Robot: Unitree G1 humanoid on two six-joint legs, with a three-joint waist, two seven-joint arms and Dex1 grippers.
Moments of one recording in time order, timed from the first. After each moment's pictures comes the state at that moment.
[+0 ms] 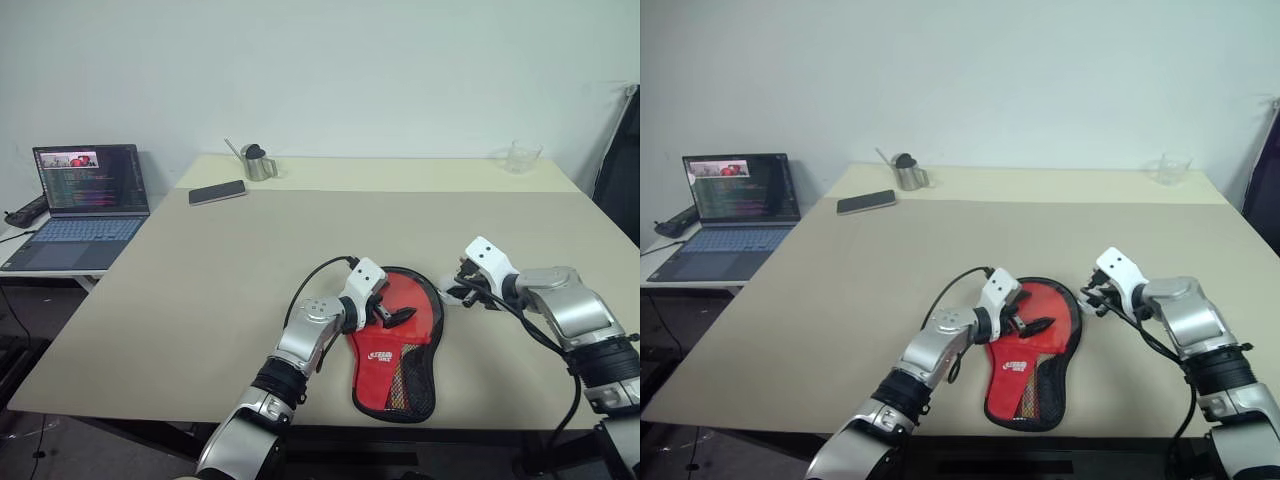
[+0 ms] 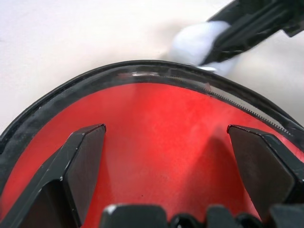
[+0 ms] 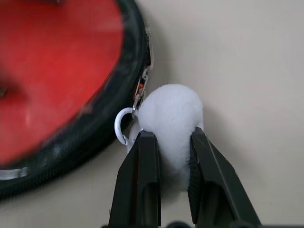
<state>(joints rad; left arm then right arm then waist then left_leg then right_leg) -0.69 0.02 -0.23 0.52 -0.05 0.25 -0.69 -0.64 -0.75 0.19 0.19 0.05 0.69 0.89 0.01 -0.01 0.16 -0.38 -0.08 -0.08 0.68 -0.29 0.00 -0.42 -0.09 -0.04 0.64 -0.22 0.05</state>
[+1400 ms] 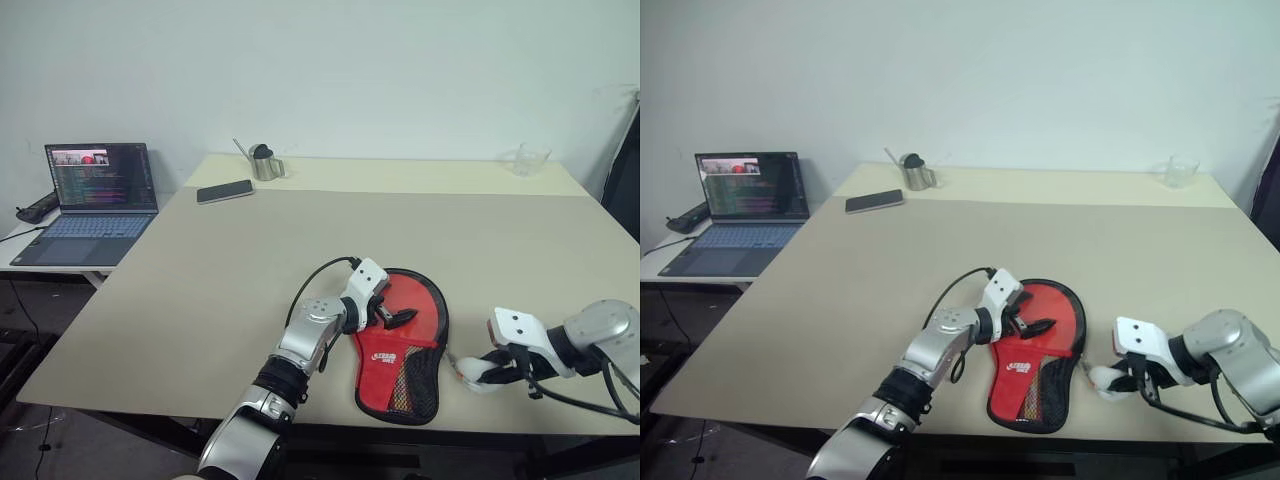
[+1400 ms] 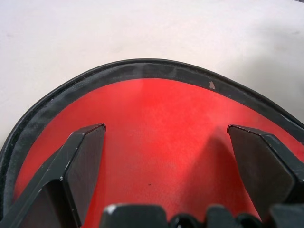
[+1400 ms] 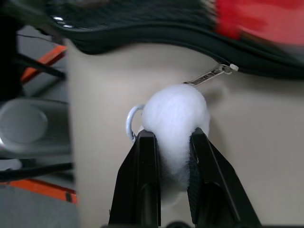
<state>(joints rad) -0.71 0.01 -0.23 0.54 -0.04 0.26 -0.69 -0.23 -1.09 0.17 -0.25 0.20 0.46 1.34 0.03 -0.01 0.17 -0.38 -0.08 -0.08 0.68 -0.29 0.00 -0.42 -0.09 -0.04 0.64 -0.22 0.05</state>
